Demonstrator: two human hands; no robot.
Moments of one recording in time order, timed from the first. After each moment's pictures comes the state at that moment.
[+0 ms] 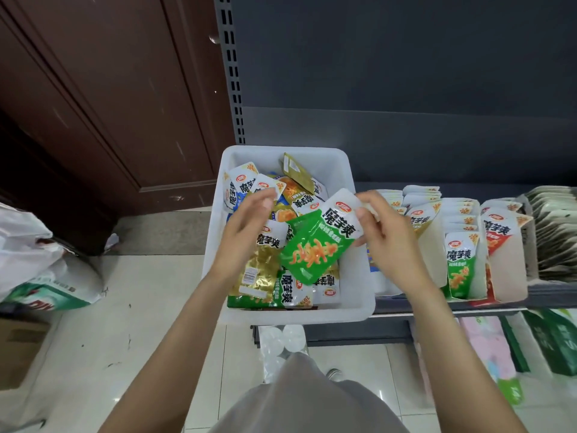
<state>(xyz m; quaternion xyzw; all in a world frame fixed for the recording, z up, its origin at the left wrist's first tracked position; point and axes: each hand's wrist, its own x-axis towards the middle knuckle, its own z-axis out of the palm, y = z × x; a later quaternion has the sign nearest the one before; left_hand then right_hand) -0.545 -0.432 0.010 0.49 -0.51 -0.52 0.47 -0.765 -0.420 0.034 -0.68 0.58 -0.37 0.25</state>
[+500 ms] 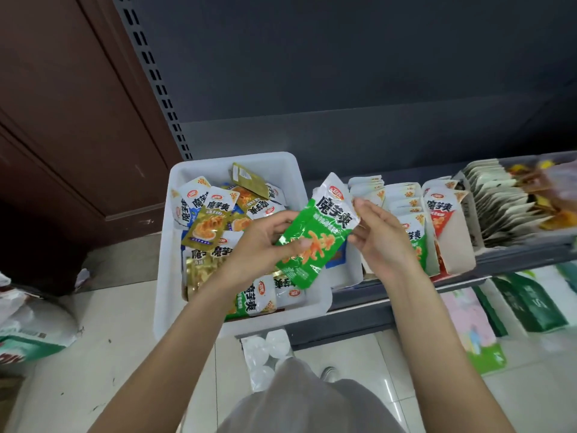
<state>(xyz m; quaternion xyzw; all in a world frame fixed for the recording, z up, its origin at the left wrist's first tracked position) -0.629 -0.426 0.037 0.39 -0.59 -0.62 0.33 -0.818 -0.404 0.041 -0.26 0.53 -0.57 0.57</state>
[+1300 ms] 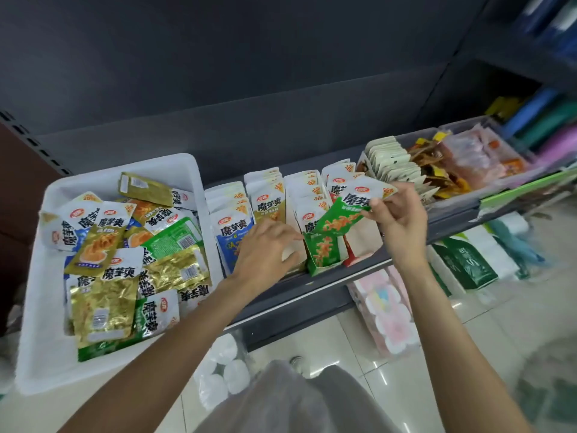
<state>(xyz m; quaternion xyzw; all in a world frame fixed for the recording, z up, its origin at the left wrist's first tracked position) -0.797 -0.430 -0.052 0.38 -0.90 -0.13 0.17 -1.014 -0.363 0.002 -0.43 0.60 -0.63 0.25</state>
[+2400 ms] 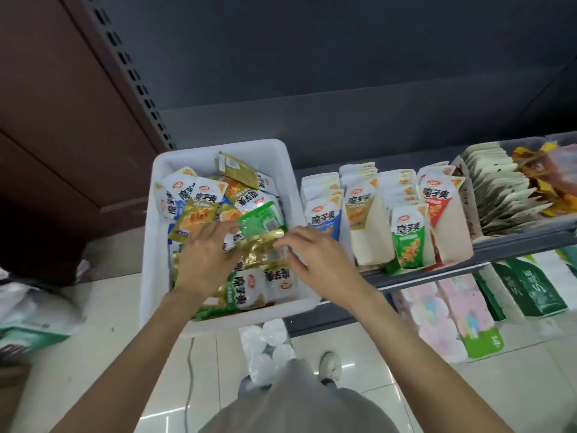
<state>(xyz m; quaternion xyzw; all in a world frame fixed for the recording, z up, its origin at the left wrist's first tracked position) -0.569 -0.444 -0.048 0.57 -0.79 -0.10 0.22 -0.782 -0.399 -0.017 -0.80 0.52 -0.25 0.15</state>
